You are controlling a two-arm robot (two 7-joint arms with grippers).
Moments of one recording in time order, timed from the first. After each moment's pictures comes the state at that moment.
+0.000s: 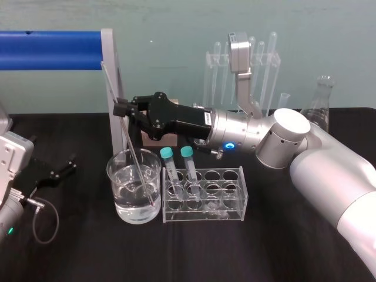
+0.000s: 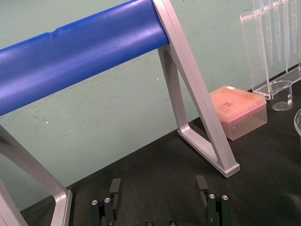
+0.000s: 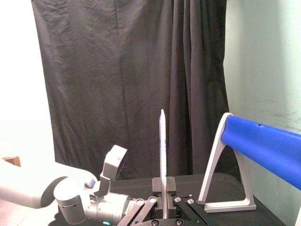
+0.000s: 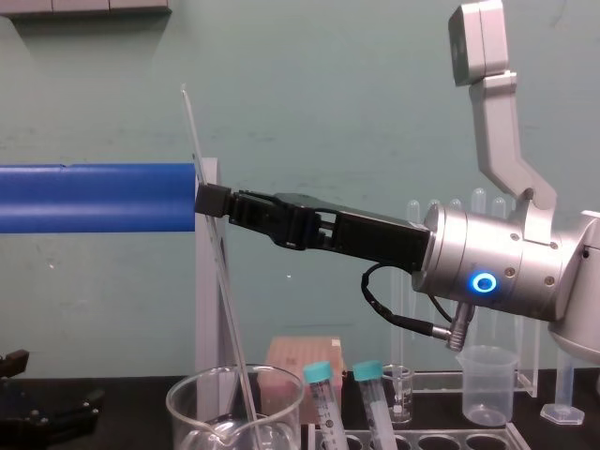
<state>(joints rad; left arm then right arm) -0.20 0.60 0.45 -1.41 -0.25 -0.12 0.03 0.81 0.16 -0.65 -0.83 0.76 -0.17 1.18</state>
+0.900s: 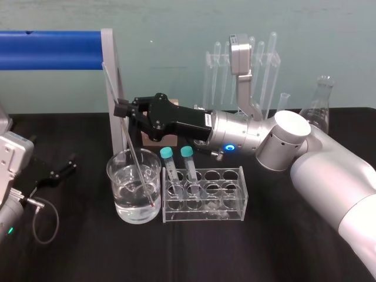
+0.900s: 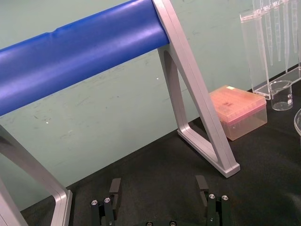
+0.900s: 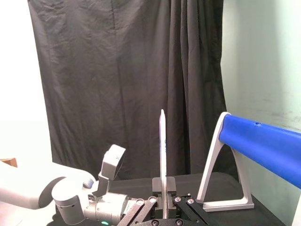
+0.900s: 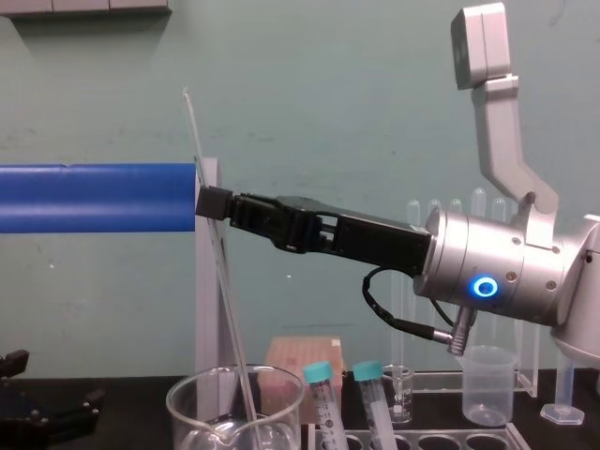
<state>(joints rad) -0.20 0.60 0.45 -1.41 -0.25 -0.12 0.03 0.80 0.16 -0.65 -0.84 0.76 -0.17 1.16</state>
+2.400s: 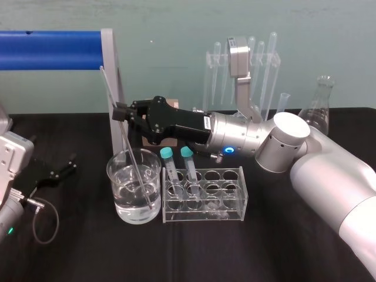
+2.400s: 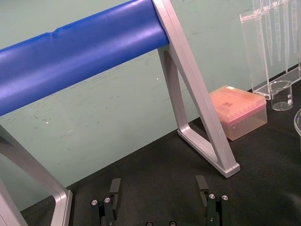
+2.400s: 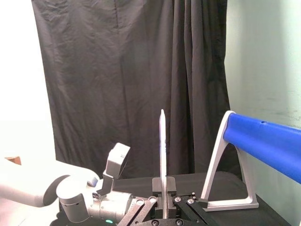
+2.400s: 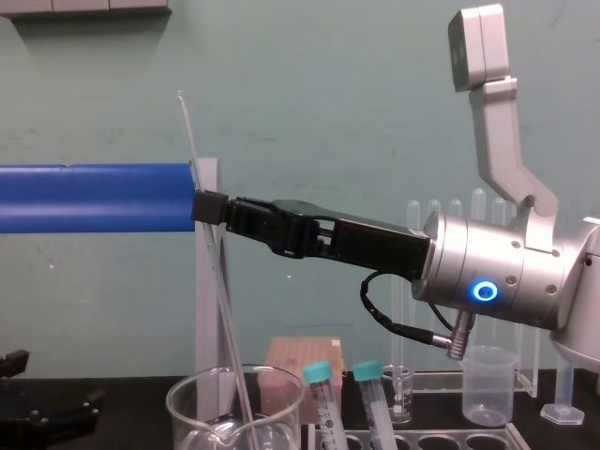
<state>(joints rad) -0.20 0.60 0.45 -1.41 -0.25 -0.12 0.03 0.79 0.17 -0.66 -0.85 0.76 -0.17 1.17</state>
